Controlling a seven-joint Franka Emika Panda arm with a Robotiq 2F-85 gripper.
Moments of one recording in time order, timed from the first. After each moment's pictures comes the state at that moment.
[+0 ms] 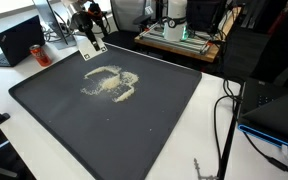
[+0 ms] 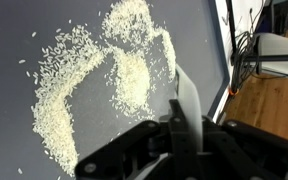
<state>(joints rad) -0.44 0.43 -0.22 -2.01 0.98 1.87 -0.70</state>
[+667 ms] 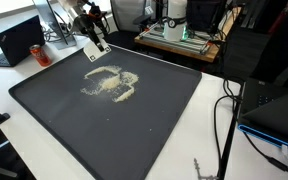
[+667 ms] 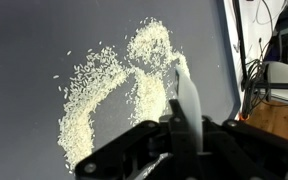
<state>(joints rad) -0.45 0.48 -0.23 -1.97 0.88 1.80 -0.73</state>
